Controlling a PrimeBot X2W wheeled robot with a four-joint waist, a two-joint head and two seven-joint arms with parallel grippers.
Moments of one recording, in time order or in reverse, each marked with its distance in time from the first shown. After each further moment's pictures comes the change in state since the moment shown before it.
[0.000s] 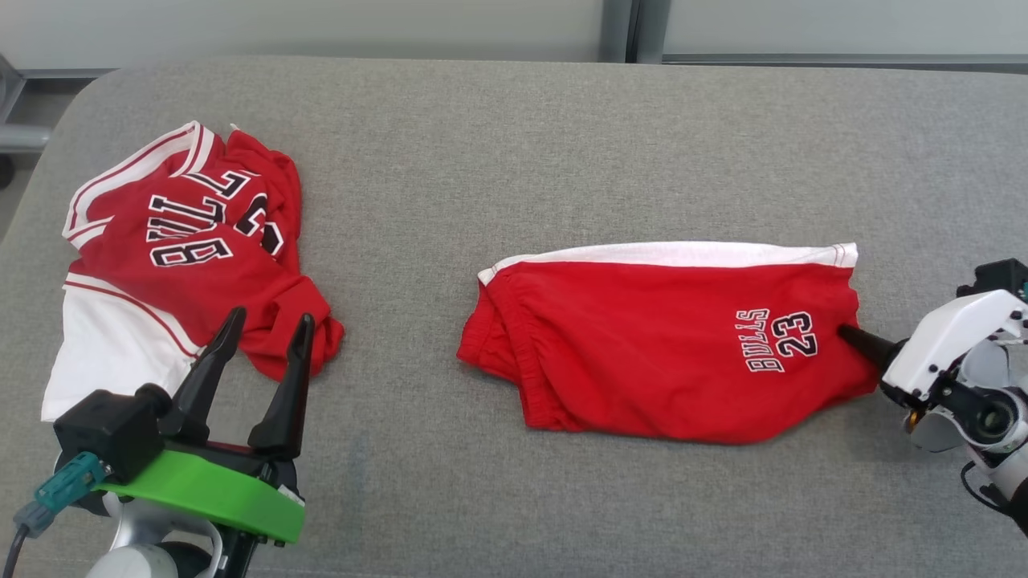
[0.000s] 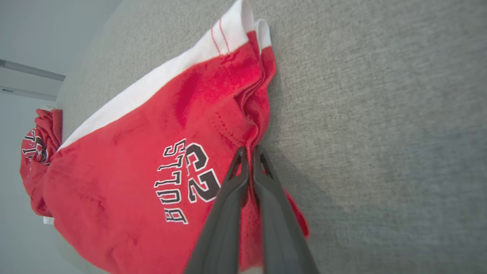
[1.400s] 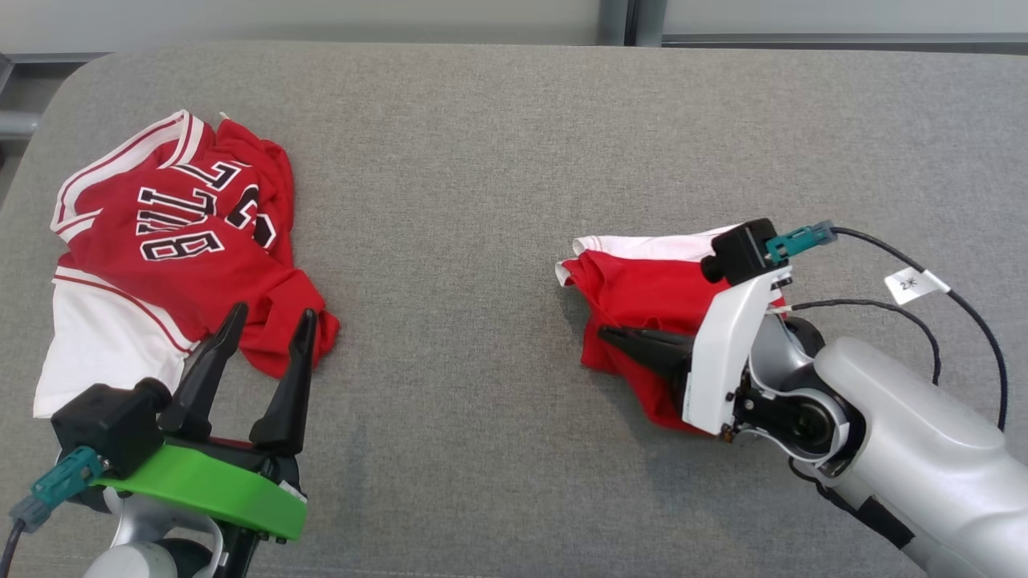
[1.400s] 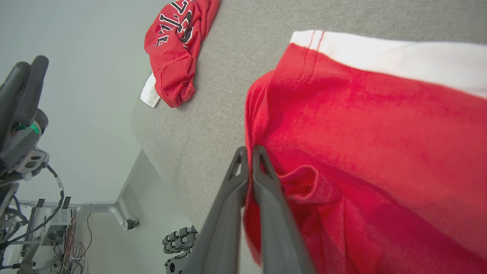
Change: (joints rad) left arm -0.002 -0.007 0.007 -0.028 -0.009 0.007 0.028; right arm -0.092 0.108 0.201 -0.460 -0.180 -0.005 0.108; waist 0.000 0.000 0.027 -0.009
